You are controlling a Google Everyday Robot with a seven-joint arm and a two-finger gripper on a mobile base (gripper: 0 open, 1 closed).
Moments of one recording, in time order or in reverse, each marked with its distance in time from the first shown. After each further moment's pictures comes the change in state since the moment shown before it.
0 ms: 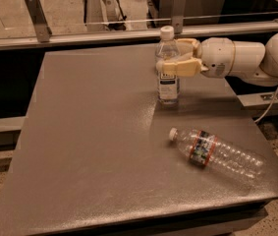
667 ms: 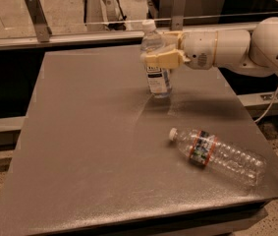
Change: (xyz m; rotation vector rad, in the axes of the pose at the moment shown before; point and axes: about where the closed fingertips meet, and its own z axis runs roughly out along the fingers) arm -0.005 -0.014 0.036 0.119 0.128 0.008
